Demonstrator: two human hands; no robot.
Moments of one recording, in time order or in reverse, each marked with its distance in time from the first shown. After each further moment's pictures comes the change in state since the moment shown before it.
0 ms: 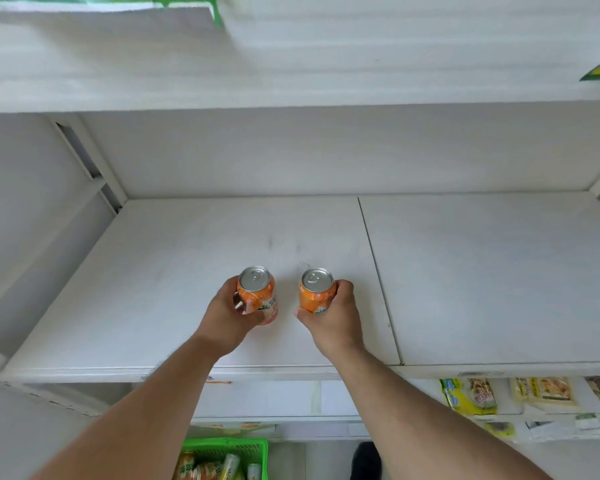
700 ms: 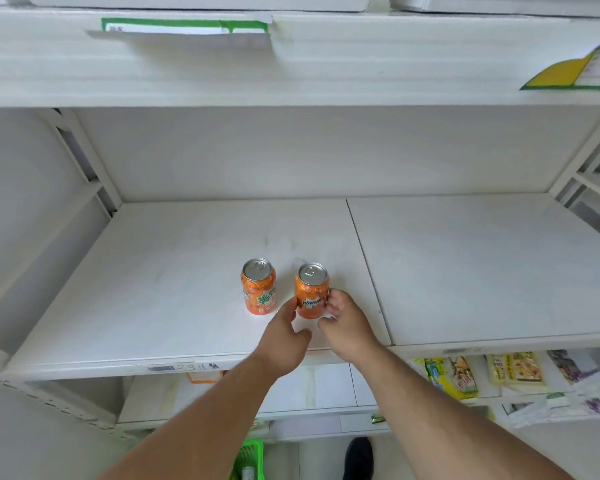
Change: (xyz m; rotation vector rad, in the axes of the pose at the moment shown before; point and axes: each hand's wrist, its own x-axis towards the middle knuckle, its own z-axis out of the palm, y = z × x) left_hand -0.059 0.011 0.073 0.099 -0.250 -0.020; right_hand -0.033 0.012 -0.026 0.097 -0.215 0.058
